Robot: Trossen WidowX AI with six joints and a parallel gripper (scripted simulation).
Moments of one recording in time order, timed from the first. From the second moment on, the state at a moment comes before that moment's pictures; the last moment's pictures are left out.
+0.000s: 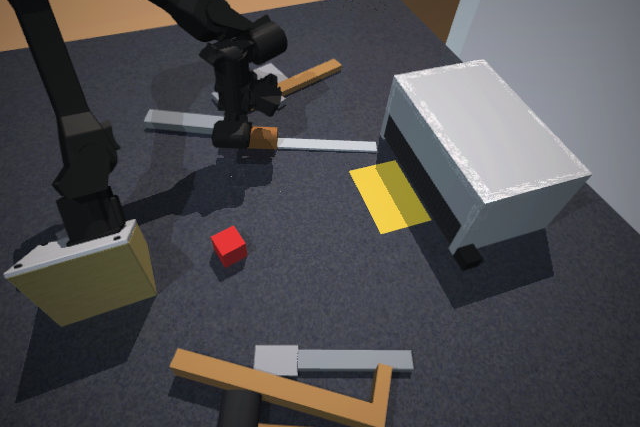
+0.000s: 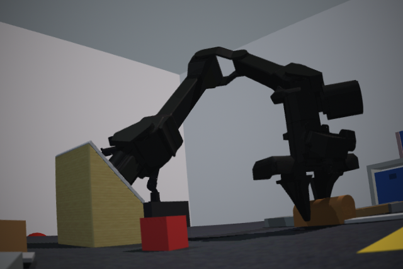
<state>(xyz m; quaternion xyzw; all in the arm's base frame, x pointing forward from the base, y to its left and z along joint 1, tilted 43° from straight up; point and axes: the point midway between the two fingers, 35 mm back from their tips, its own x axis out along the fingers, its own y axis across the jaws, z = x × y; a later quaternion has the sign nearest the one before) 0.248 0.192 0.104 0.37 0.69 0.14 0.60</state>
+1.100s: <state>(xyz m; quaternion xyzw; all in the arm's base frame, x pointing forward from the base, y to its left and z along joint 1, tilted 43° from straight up) 0.247 0.194 0.104 0.37 0.69 0.15 0.60</state>
